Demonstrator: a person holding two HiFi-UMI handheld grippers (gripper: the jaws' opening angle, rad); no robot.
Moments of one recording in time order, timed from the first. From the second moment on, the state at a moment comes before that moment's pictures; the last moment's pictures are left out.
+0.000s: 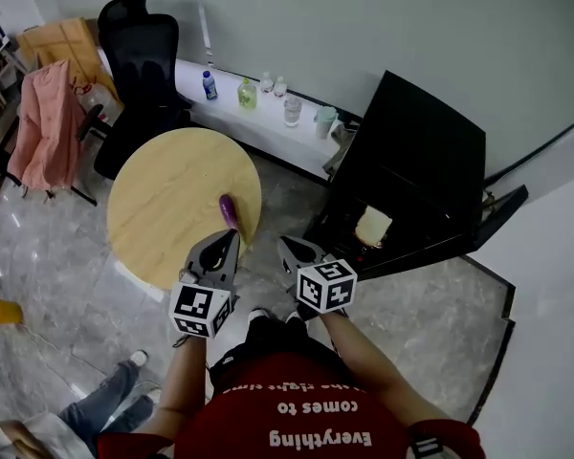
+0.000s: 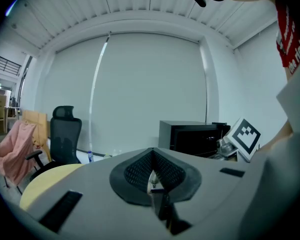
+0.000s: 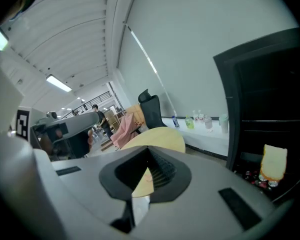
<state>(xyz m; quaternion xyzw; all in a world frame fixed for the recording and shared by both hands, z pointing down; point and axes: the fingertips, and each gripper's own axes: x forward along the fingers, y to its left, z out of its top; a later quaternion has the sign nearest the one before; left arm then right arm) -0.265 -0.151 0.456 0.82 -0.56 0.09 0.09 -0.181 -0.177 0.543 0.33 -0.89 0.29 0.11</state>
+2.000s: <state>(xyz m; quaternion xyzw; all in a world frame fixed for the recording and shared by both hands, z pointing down) 0.009 -0.207 0.623 0.93 -0.29 0.19 0.16 0.085 -0.220 0.705 0.53 -0.64 0.53 -0.16</state>
